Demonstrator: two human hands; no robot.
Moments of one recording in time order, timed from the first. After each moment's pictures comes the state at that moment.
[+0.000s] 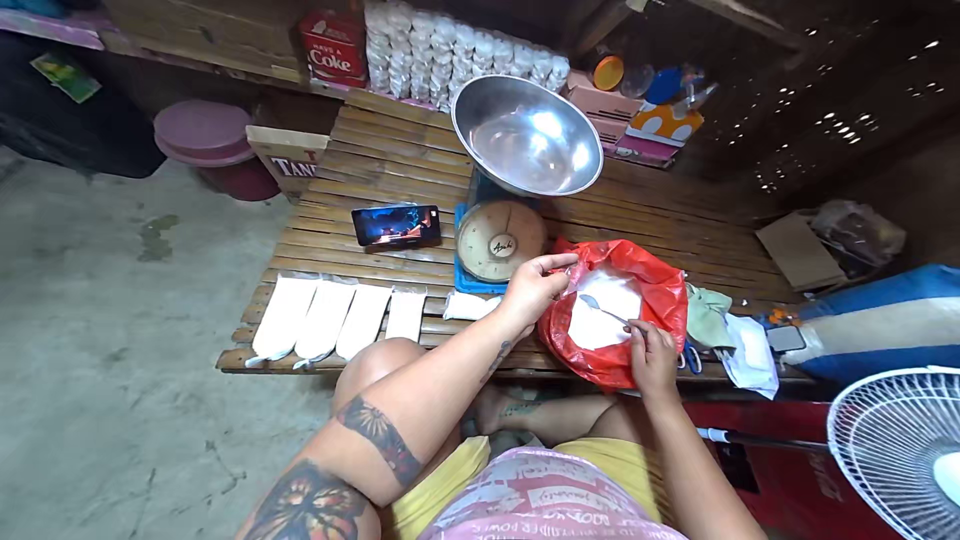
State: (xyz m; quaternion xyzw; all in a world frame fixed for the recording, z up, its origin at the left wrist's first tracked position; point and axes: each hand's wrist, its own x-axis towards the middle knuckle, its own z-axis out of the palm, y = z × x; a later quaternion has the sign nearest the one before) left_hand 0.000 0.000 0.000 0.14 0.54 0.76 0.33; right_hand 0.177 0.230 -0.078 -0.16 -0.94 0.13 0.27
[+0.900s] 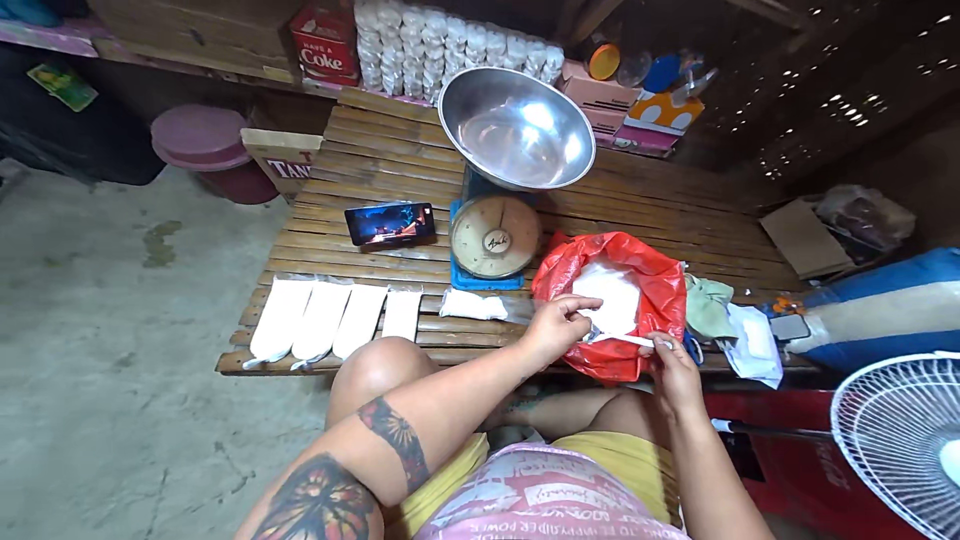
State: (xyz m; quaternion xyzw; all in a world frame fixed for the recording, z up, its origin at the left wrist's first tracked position) left_hand 0.048 0.026 -0.041 0.25 0.58 0.69 0.35; right_hand 0.211 0.231 -0.067 -0.33 -0.70 0.59 0.22
